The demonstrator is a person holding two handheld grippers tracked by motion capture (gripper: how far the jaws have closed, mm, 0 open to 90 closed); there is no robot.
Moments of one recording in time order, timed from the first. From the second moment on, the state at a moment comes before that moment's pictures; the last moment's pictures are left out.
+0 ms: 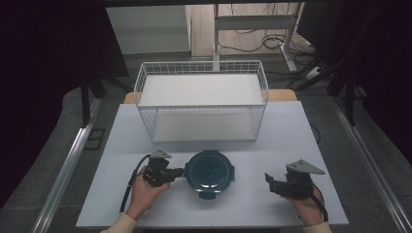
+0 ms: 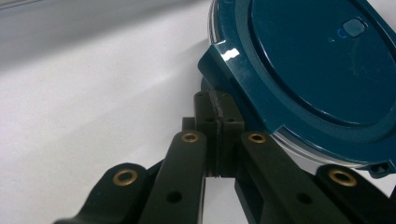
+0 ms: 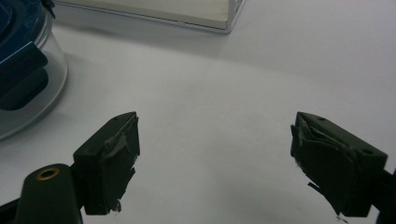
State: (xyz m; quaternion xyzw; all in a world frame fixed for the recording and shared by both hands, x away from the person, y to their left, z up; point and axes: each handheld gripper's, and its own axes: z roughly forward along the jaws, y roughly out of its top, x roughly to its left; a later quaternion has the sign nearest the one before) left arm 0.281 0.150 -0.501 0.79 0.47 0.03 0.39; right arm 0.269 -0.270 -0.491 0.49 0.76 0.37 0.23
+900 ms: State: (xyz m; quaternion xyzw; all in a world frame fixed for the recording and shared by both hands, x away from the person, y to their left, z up) left arm 0.258 0.219 -0.480 0.73 0.50 0.09 0.45; right arm 0.269 -0.263 -0.493 0.46 0.77 0.38 0.24
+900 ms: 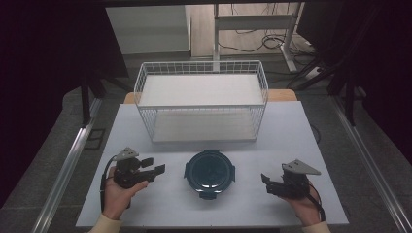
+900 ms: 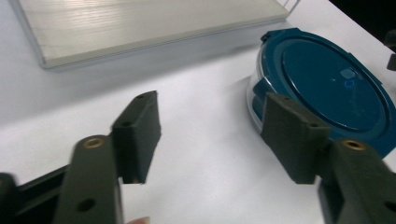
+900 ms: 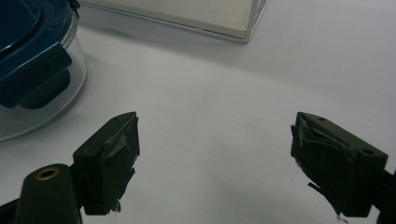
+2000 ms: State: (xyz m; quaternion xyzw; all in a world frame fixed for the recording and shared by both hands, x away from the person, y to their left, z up) left arm 0.265 0.208 -0.471 0.70 0.52 0.01 0.49; right arm 0.277 -0.221 -0.460 0.46 0.75 0.47 0.09
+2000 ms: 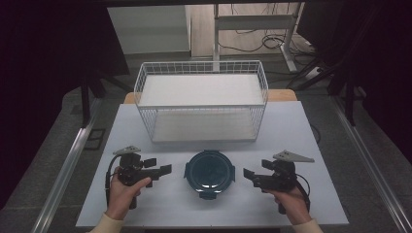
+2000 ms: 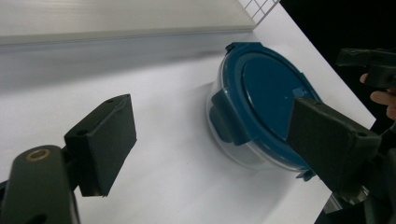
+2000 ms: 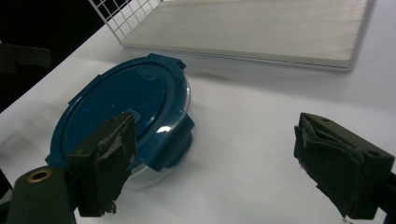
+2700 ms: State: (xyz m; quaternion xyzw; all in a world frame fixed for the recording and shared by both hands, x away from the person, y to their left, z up) left arm 0.293 0.179 -0.496 0.70 0.52 -0.08 0.48; right arm 0.297 -0.179 -0.481 0.49 0.74 0.45 0.01
